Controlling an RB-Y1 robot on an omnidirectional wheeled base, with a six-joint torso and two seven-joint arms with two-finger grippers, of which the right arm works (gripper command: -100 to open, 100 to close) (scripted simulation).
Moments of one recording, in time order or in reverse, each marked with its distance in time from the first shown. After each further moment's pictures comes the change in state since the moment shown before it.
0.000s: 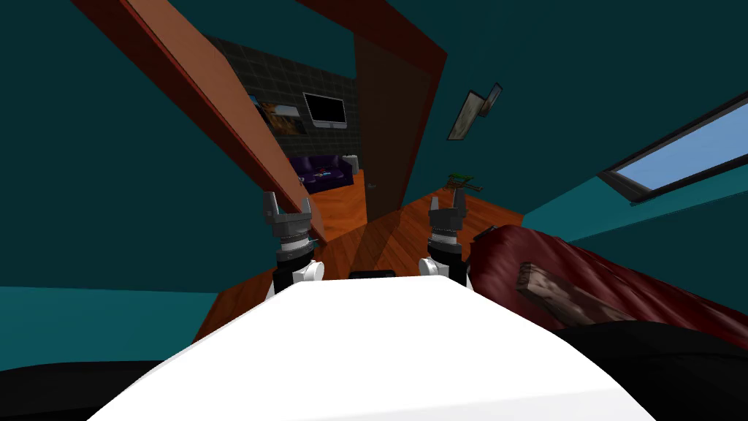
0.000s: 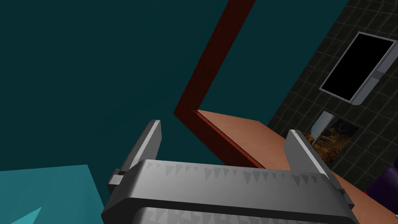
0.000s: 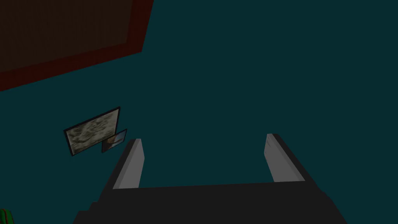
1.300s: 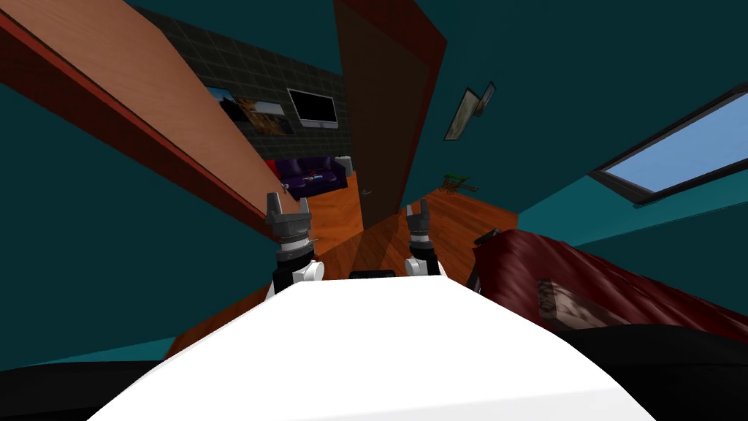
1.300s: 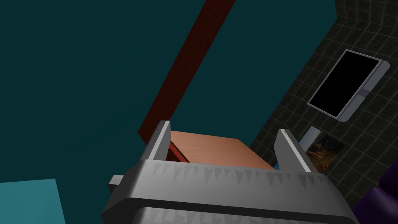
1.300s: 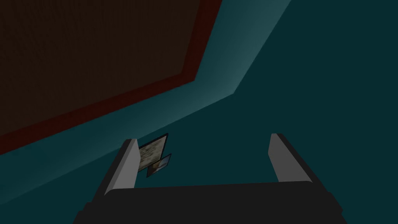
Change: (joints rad) arm -0.094 -0.068 0.134 0.239 0.006 -0.042 -0.013
